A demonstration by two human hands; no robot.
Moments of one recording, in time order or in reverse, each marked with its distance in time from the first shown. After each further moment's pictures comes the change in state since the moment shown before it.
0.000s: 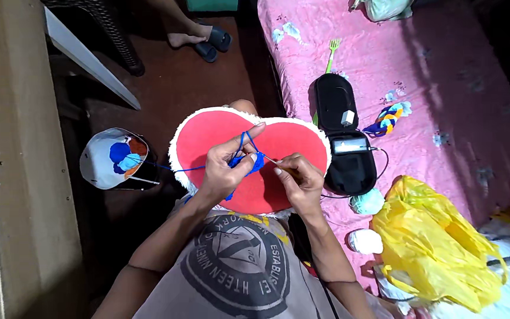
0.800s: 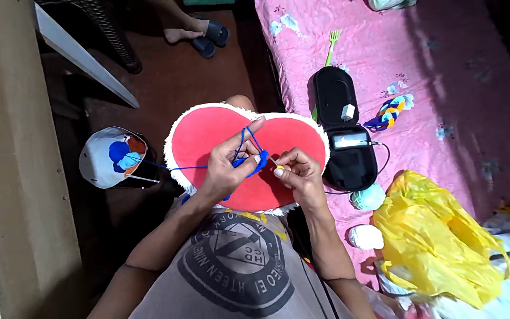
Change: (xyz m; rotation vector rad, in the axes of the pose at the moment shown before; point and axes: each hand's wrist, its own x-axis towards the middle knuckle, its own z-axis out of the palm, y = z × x) left_hand 0.000 0.001 0.010 -0.030 -0.075 -0.102; right_hand 0.000 -0.002 -0.015 0.555 -0.073 0.481
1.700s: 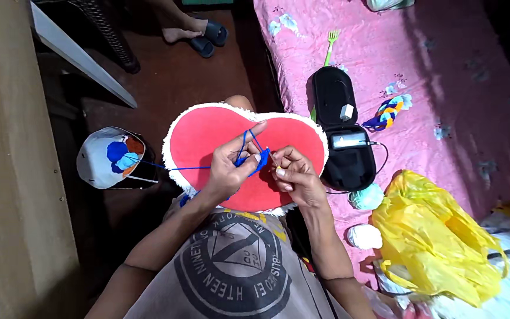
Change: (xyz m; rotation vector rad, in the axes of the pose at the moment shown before) left_hand 0.001 -0.012 0.007 -0.069 0.027 0.028; right_hand 0.004 0.001 -0.006 0.396 -0.137 0.248
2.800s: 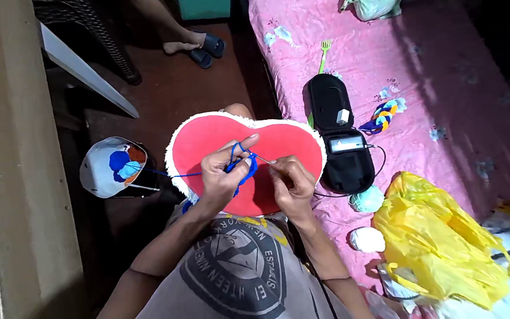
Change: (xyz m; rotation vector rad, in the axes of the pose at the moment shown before) left_hand -0.005 0.011 -0.001 0.034 0.162 0.104; right_hand 0.007 0.020 0.024 -1.099 0.273 -0.896
